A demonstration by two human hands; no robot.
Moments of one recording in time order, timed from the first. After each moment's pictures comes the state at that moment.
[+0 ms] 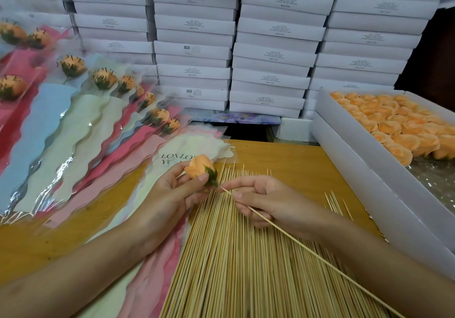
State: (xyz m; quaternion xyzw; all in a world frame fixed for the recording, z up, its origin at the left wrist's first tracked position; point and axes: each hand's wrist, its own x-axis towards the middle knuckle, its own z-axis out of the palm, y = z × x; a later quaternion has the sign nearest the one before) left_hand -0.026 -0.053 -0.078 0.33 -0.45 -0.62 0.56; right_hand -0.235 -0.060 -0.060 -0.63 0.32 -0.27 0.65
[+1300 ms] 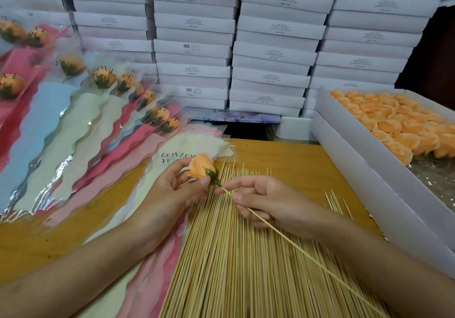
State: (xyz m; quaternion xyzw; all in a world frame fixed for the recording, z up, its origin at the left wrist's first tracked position) left_hand -0.023 -0.053 -0.085 0.37 -0.50 -0.56 0.54; right_hand -0.235 -0.060 -0.061 -0.65 0.31 -0.27 0.64
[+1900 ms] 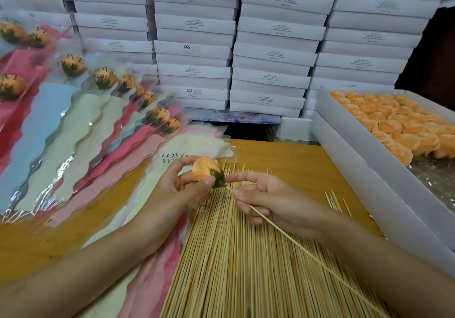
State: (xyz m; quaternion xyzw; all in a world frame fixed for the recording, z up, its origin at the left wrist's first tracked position) left_hand -0.029 -0.048 -0.079 0.37 -0.51 -0.55 0.55; right_hand -0.236 -0.060 -0.060 -0.60 0.30 -0.29 0.69
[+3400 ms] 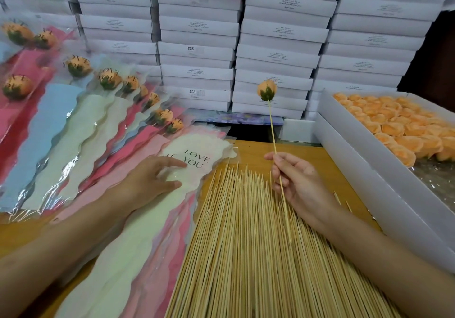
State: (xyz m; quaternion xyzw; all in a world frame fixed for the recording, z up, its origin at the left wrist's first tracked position) left_hand 0.041 -0.098 -0.075 0.59 -0.71 -0.23 0.30; right_hand -0.255 -0.075 -0.065 -0.51 0.36 -0.55 0.57
